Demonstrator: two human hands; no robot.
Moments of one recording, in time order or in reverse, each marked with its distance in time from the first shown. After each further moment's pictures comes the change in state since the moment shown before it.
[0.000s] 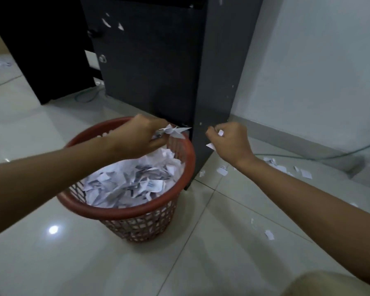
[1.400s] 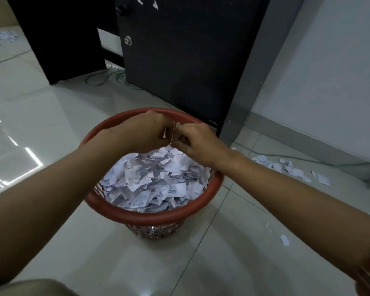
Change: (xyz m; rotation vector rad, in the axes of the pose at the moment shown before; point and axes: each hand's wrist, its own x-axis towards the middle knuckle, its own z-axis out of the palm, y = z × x) left_hand -0.015 -0.040 -0.010 0.087 -0.255 -0.279; right_hand 0.020 -0.056 0.103 -0.165 -0.542 -0.328
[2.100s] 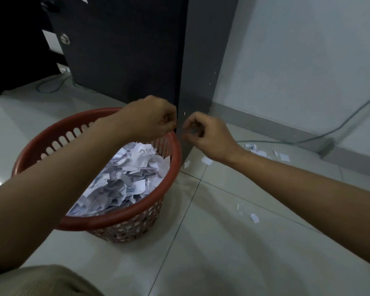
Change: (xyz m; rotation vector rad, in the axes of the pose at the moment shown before) left_hand 0.052 0.082 -0.003 -0.044 0.024 0.169; right_hand -0.089 0.041 -0.063 0.229 0.271 0.257
